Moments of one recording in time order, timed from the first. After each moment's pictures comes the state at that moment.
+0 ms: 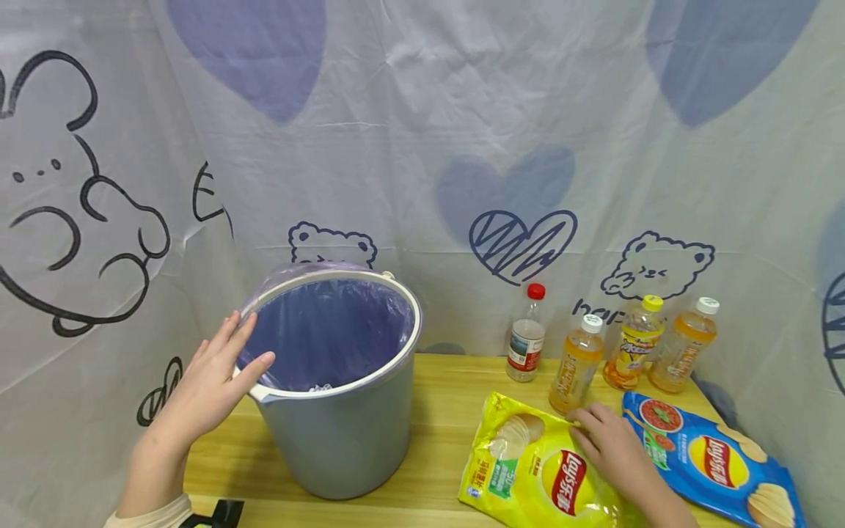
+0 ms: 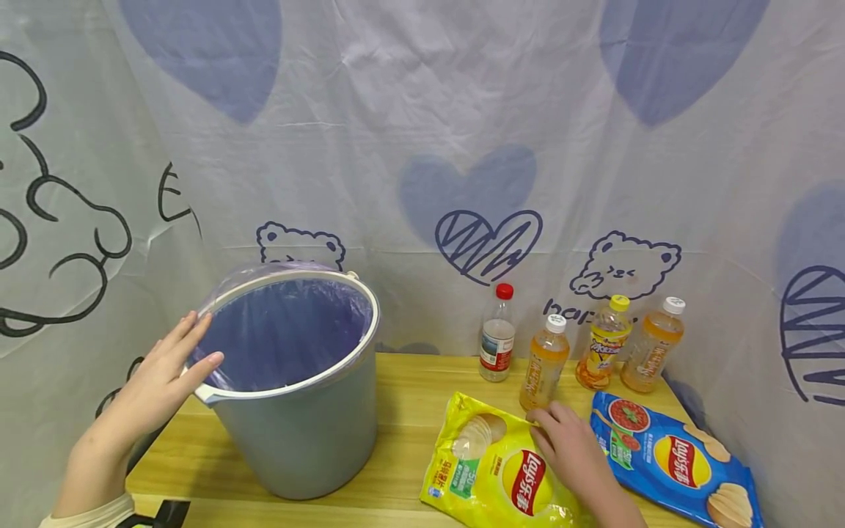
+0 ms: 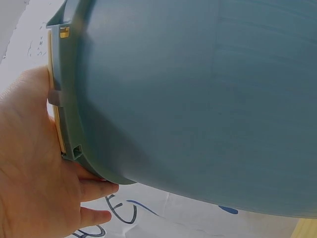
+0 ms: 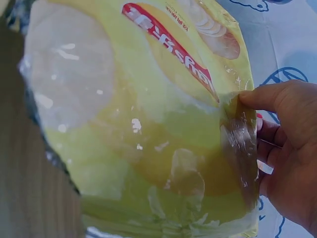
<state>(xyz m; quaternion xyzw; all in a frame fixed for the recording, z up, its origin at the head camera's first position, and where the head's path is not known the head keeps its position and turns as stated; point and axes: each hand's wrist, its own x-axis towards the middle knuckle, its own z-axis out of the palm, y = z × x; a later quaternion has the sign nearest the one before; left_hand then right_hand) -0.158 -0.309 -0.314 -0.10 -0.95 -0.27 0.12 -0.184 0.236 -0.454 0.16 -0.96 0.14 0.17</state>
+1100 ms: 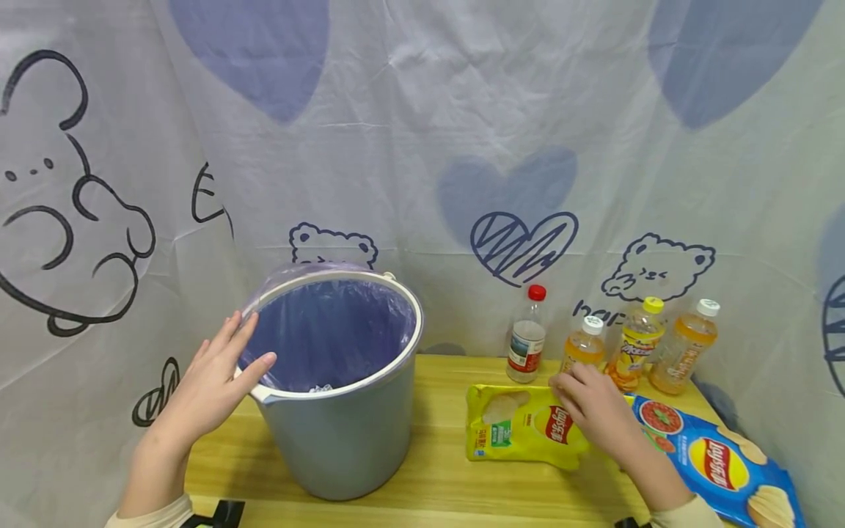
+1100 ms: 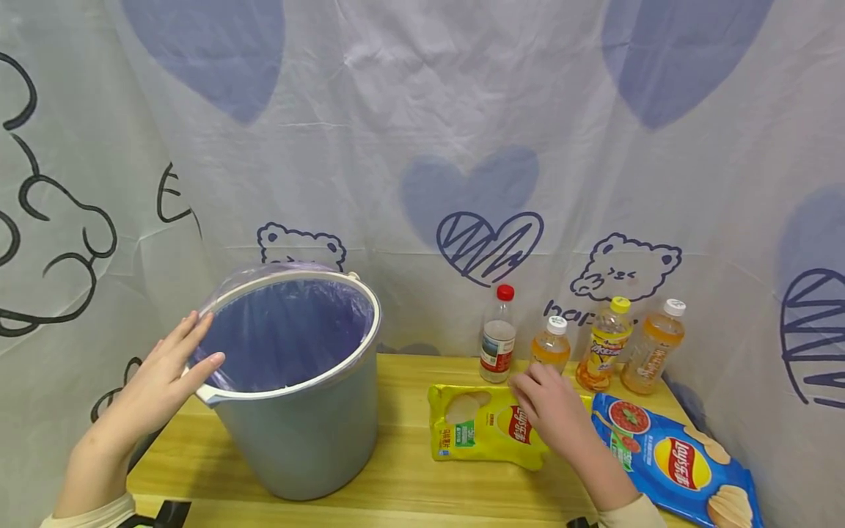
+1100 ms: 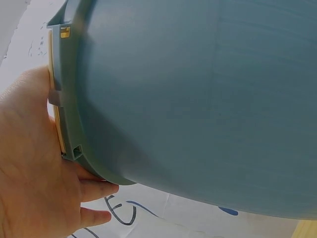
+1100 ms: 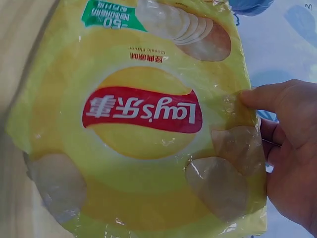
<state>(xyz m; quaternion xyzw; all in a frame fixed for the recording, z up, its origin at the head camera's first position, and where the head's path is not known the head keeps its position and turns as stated) -0.161 -0.309 -0.314 -0.10 -0.95 -0.27 0.11 -0.212 0.214 -0.409 0.25 -0.92 0.11 0.28</state>
